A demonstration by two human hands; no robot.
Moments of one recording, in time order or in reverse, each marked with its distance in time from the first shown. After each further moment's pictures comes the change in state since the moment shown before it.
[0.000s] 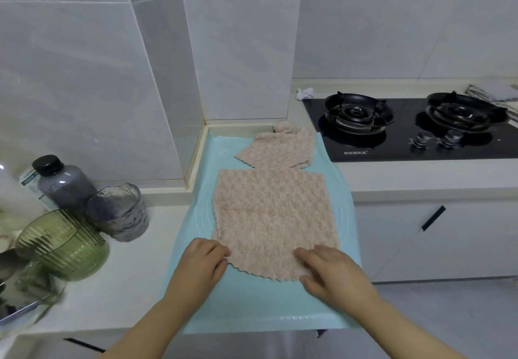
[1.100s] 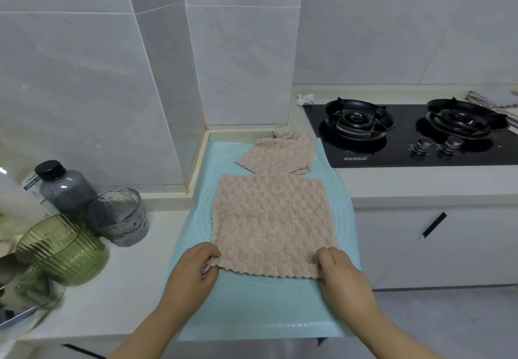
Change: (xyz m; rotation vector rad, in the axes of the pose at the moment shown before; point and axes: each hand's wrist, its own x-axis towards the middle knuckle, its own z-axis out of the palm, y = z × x) left_hand -0.005 0.005 -0.007 -0.233 0.013 -0.294; right_hand -0.003 -0.002 0.005 -0.126 0.112 0.229
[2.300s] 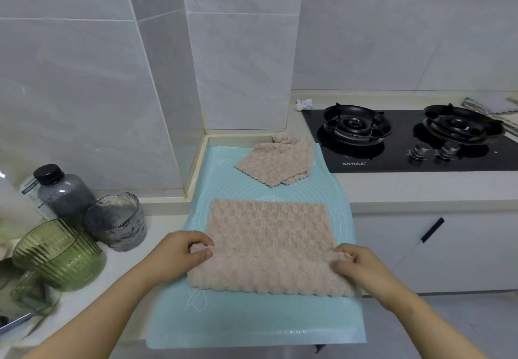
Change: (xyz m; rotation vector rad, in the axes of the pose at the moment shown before) left_hand 0.046 0.012 -0.058 -0.037 -0.328 -0.139; right_hand 0.022 0.040 -0.039 1.008 -0.382 0.484
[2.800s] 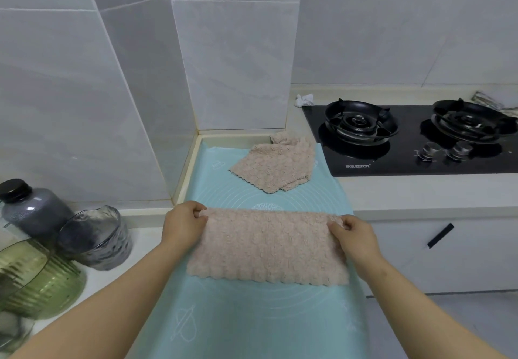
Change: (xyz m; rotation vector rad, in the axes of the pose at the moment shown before) left_hand 0.093 0.013 0.010 -0.001 0.382 -0.296; right_hand 0.090 -0.009 -0.002 0.064 0.423 0.057
